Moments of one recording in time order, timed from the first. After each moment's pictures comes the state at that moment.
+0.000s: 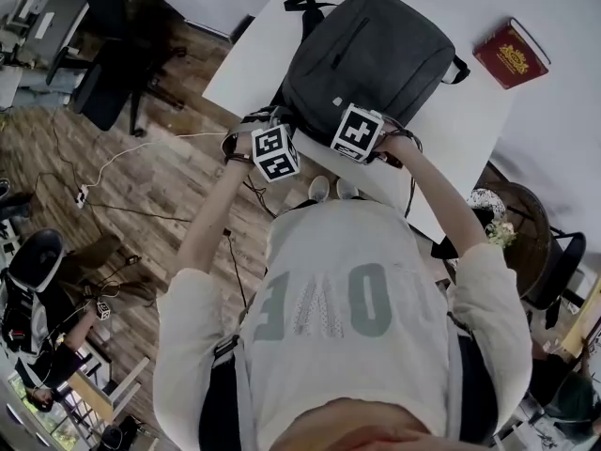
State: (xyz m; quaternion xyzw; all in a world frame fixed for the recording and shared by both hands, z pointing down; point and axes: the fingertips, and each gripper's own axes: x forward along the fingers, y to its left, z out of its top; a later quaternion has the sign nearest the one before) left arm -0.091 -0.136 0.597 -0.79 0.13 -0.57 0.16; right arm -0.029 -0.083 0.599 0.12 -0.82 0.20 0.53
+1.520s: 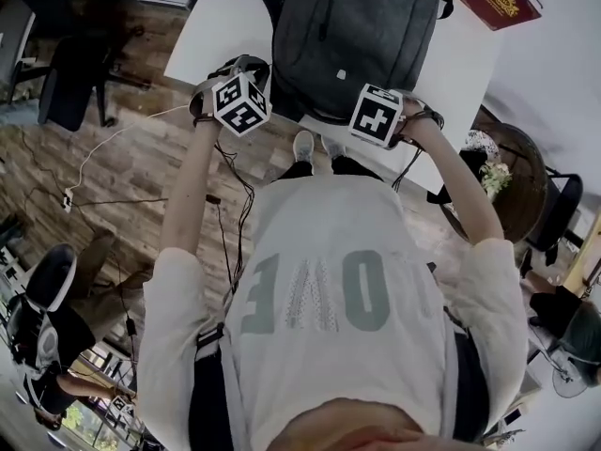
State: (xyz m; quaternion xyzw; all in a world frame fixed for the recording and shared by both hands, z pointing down) left arm -0.085 -0.168 0.601 -0.83 0.13 -0.53 0.14; right arm 0.046 -0.022 0.597 0.13 -0.75 0.20 0.62
